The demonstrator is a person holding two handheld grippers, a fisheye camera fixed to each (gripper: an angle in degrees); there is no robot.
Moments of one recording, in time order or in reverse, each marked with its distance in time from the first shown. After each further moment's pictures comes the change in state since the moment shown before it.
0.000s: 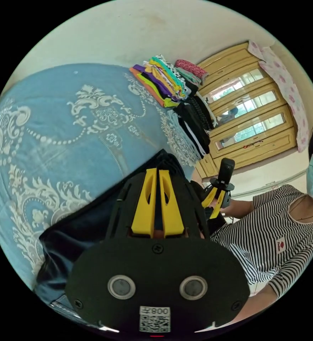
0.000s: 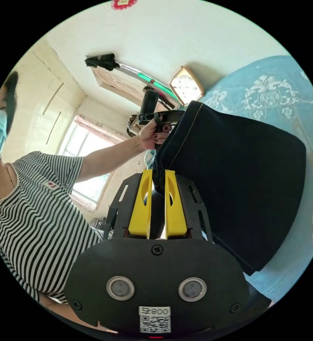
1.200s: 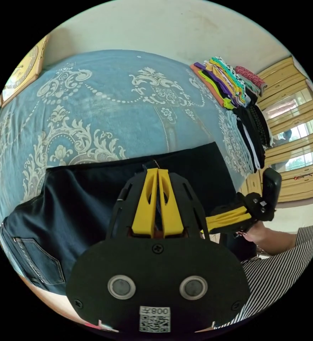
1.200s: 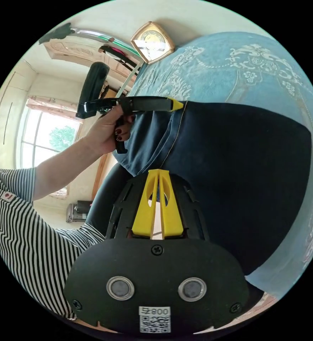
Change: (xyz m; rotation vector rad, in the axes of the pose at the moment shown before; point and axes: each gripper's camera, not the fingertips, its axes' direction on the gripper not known) left arm 0.042 0.154 0.127 0.054 -0.396 -0.301; right arm 0.018 -0.111 0.169 -0.317 0.329 0.128
